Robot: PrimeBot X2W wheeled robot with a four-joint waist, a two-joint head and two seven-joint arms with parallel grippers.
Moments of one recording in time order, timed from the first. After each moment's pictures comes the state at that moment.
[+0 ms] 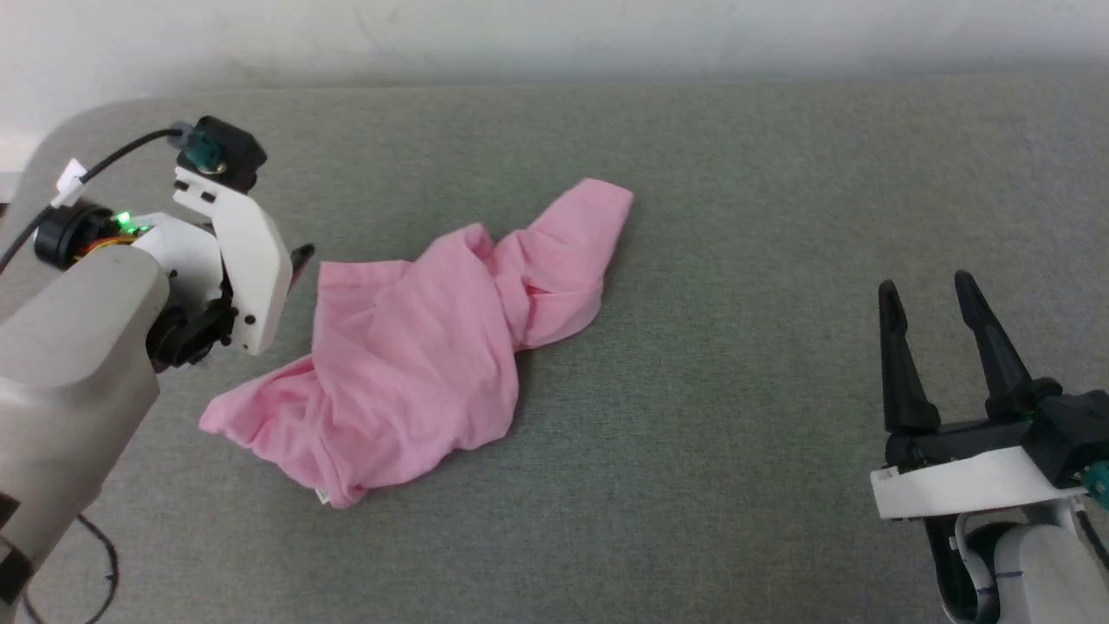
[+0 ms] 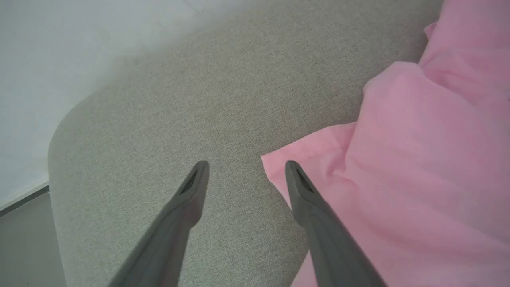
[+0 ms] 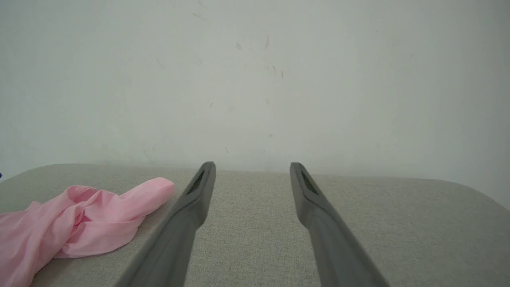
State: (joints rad) left arm -1.04 0.66 -1.09 0.66 -0.91 -0.08 0.35; right arm -0.09 -0.05 -0.04 -0.01 0.10 0.13 -0.26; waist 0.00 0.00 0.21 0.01
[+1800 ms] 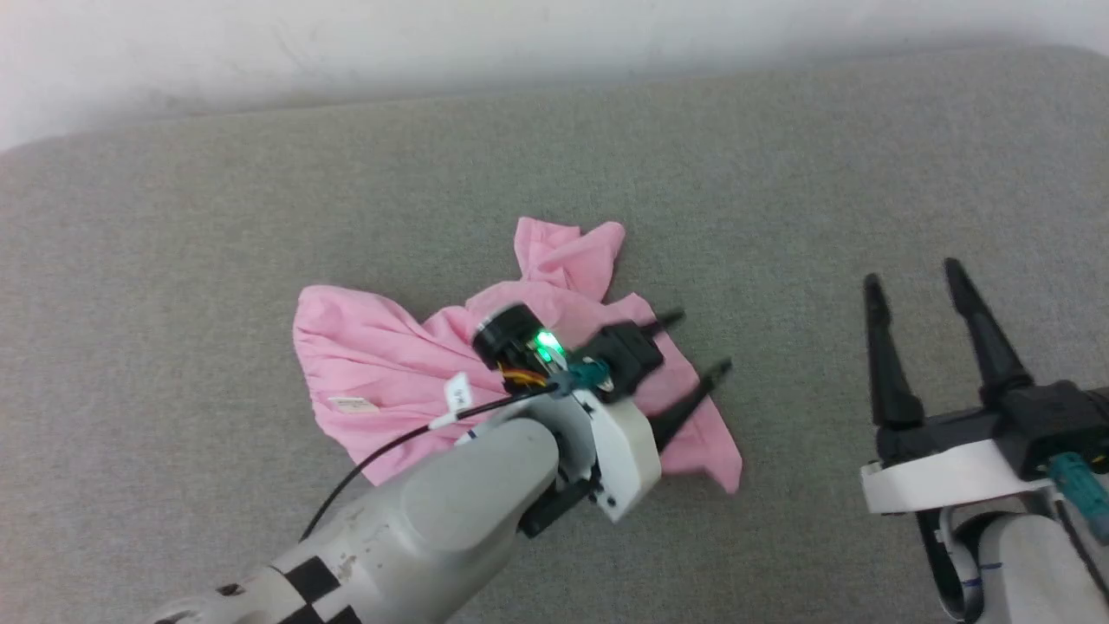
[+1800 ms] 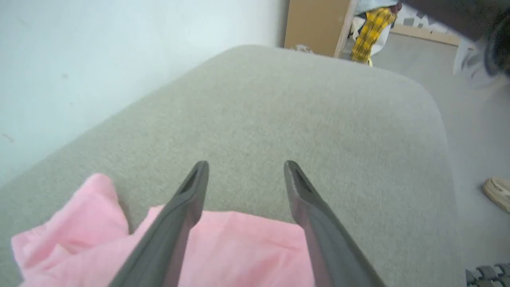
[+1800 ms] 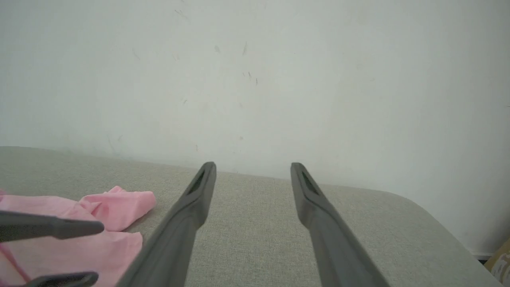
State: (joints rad) left arm -0.82 0.16 -1.20 0.58 -0.64 -0.05 -0.19; right arm -0.12 -0.05 -0.04 -0.01 -0.02 0.13 -0.26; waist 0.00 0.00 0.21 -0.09
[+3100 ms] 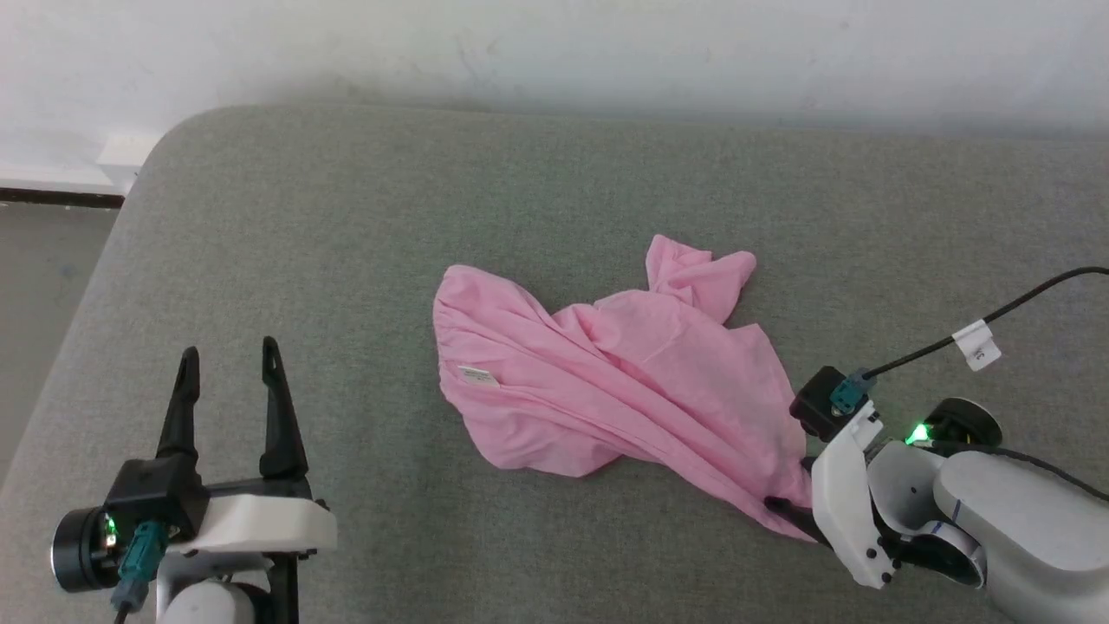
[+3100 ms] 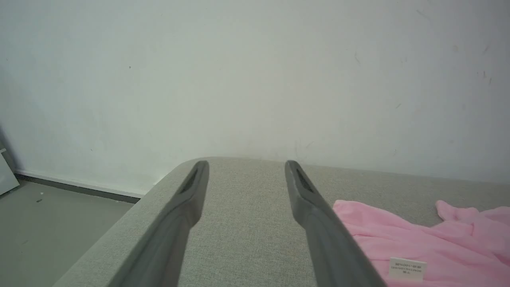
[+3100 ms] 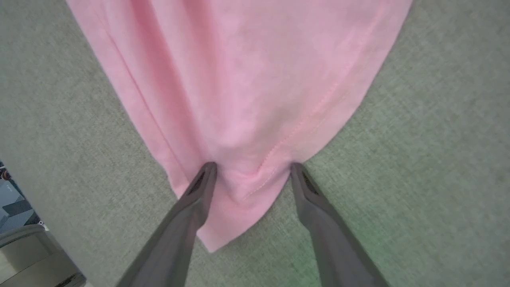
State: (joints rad) left arm -0.03 0.25 -0.11 -0.04 -0.27 0.26 -0.26; right arm -0.65 -0.60 1.15 0.43 0.87 0.13 0.43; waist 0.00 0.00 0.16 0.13
